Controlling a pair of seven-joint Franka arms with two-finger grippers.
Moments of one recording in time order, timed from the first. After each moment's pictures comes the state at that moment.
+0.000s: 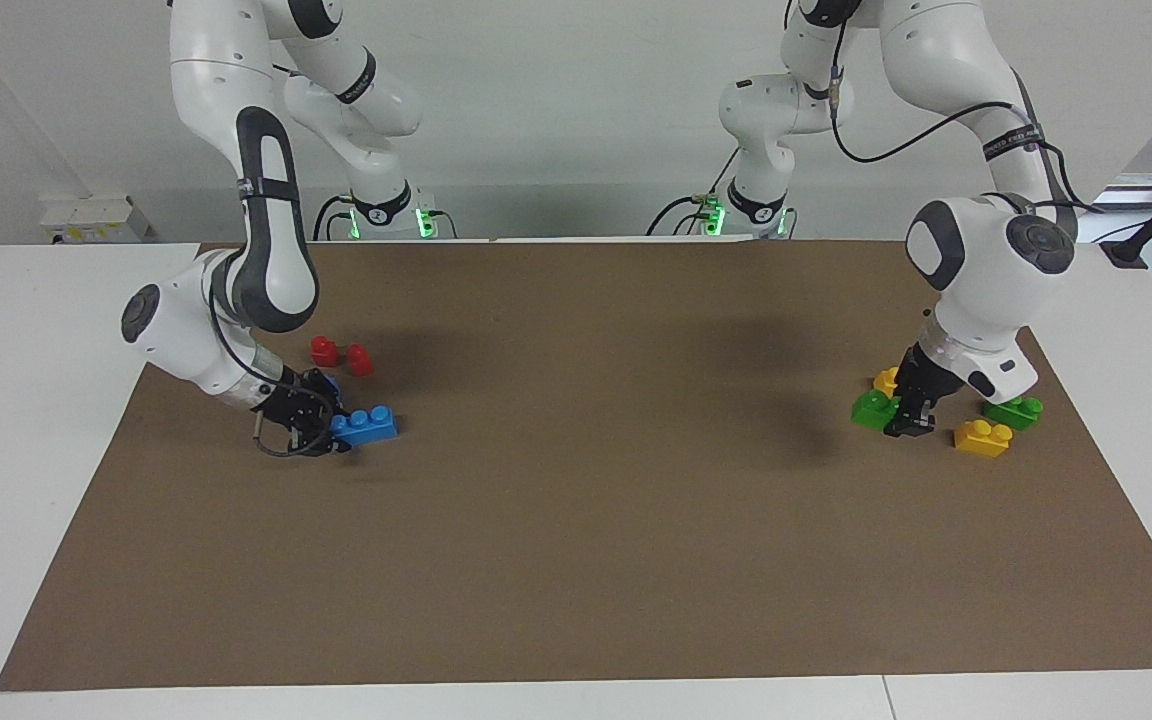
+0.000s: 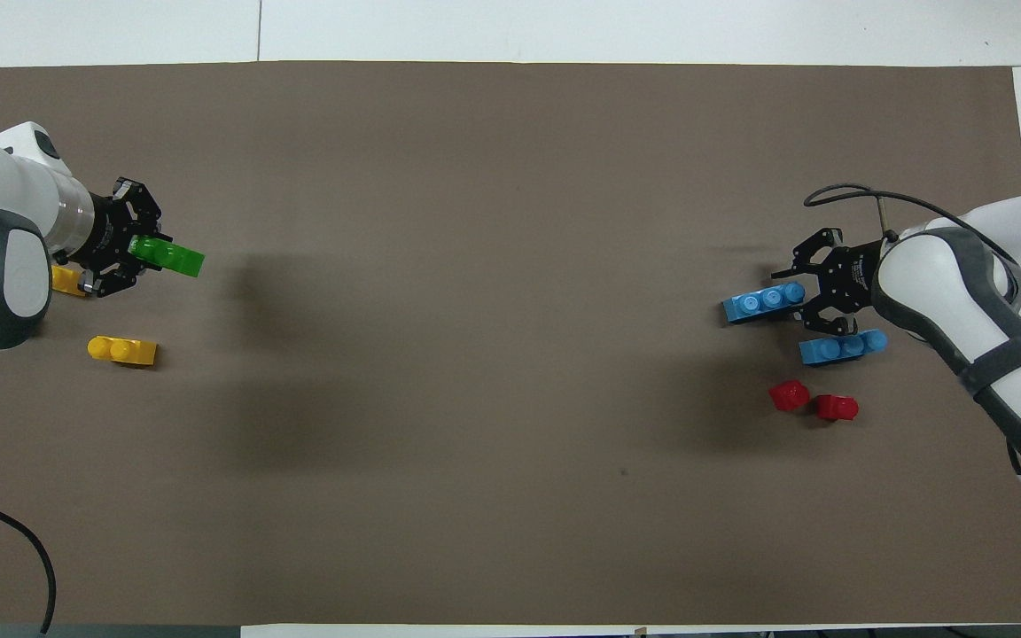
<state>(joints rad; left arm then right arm) -0.01 0.21 -0.03 -1.85 -0.02 2.11 -1.21 -0.20 0.31 0.09 -2.03 0.50 2.22 1.05</state>
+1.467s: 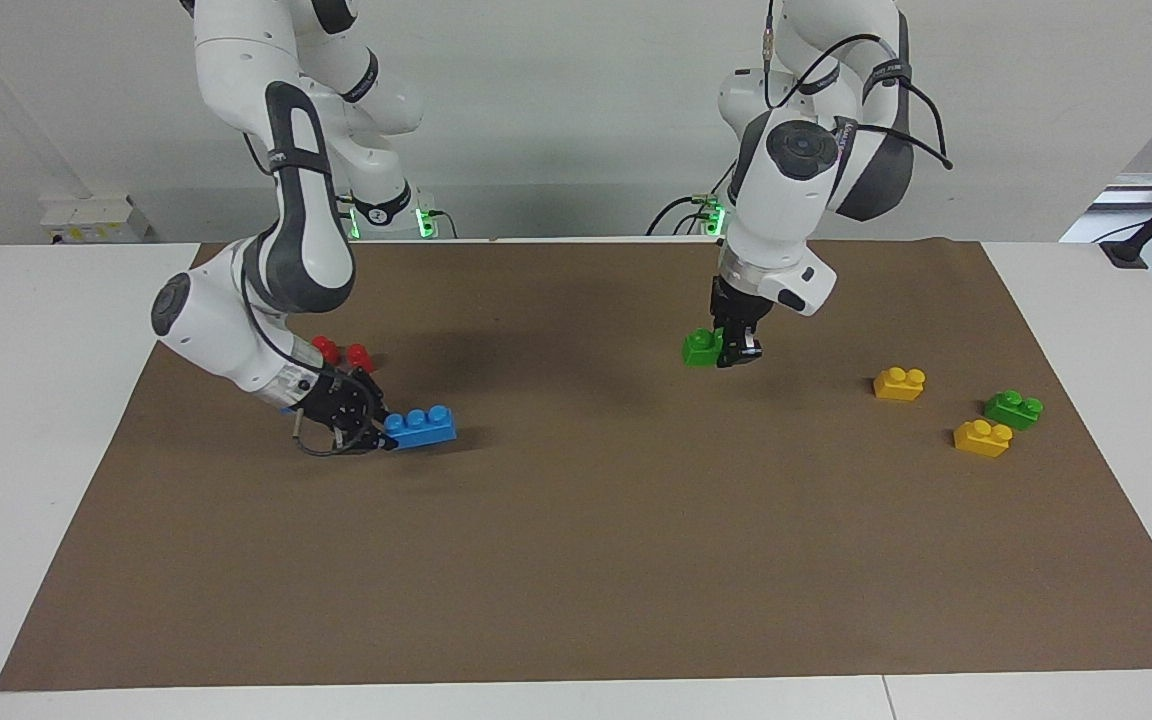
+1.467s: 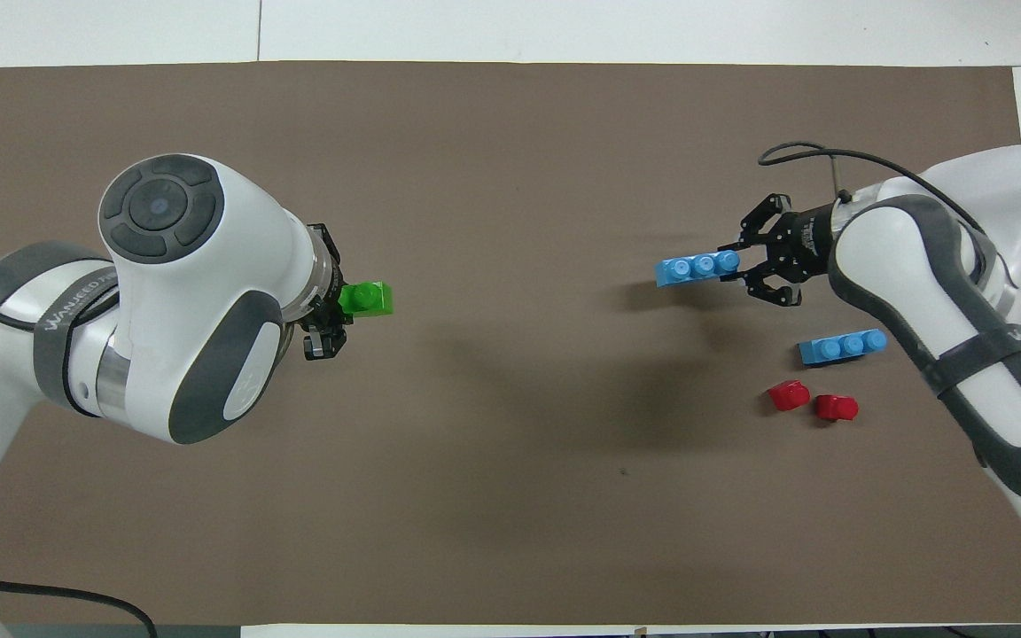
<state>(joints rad) -0.41 0.09 -0.04 -1.85 -0.02 1.95 -2.04 -0.03 0.30 0.10 -1.91 0.57 2.16 1.25</state>
